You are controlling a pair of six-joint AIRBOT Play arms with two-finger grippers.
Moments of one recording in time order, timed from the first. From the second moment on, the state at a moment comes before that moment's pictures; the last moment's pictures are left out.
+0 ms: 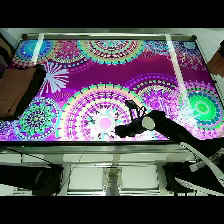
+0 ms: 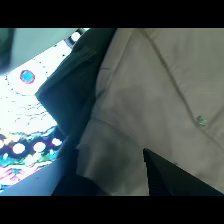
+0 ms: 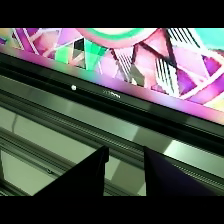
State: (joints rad) left arm 1.14 -1.75 1.45 0.80 -1.00 -0.87; right arm 0.73 -1.13 0.81 -1.19 0.96 1.98
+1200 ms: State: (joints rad) left arm 0.92 -1.57 1.69 0.67 -1.30 -0.86; right arm 0.71 -1.13 0.88 -1.31 0.93 1.82
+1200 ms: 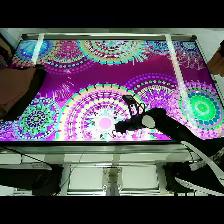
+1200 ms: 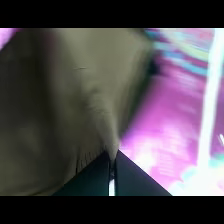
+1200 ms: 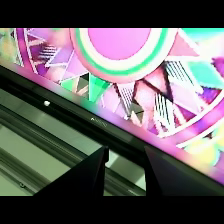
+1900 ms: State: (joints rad) left arm -0.24 -1.45 1.85 1.19 -1.83 -0.83; right arm 0.47 -1.02 0.97 -1.34 1.13 1.15
